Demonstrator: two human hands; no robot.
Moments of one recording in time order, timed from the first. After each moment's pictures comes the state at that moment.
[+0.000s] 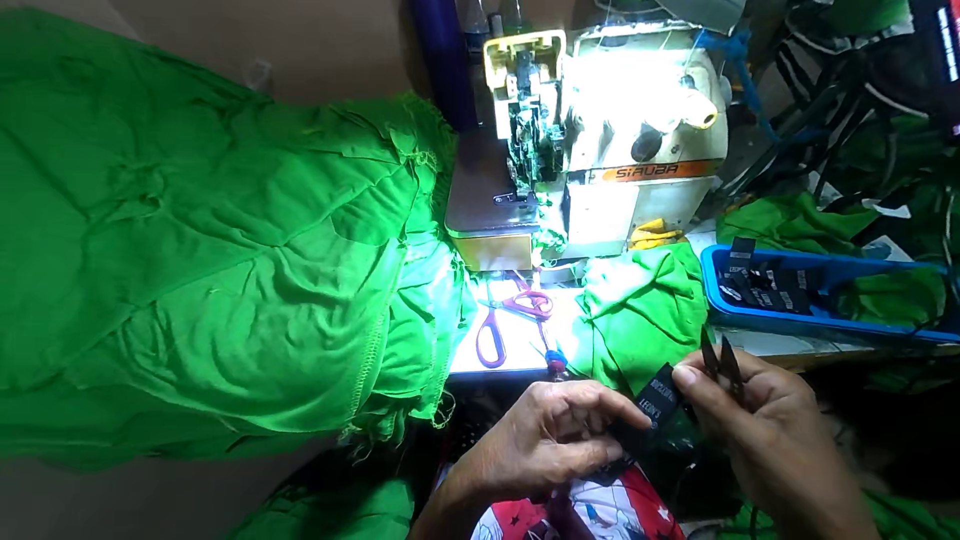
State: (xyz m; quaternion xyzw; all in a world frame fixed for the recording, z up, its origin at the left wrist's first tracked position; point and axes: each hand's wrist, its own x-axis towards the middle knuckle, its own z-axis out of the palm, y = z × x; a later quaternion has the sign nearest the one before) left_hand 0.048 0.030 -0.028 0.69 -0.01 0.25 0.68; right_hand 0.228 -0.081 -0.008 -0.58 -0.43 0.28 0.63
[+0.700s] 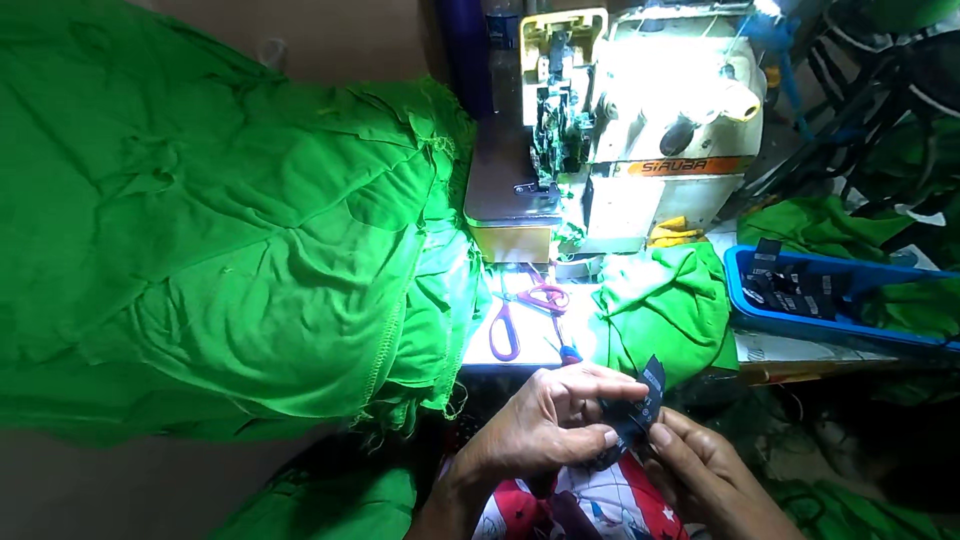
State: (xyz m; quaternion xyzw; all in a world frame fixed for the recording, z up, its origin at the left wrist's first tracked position) left_hand 0.040 0.037 -0.037 0.66 0.05 0.25 0.71; right_hand 0.201 -0.103 -0.034 -0.53 -0.39 0.53 0.54
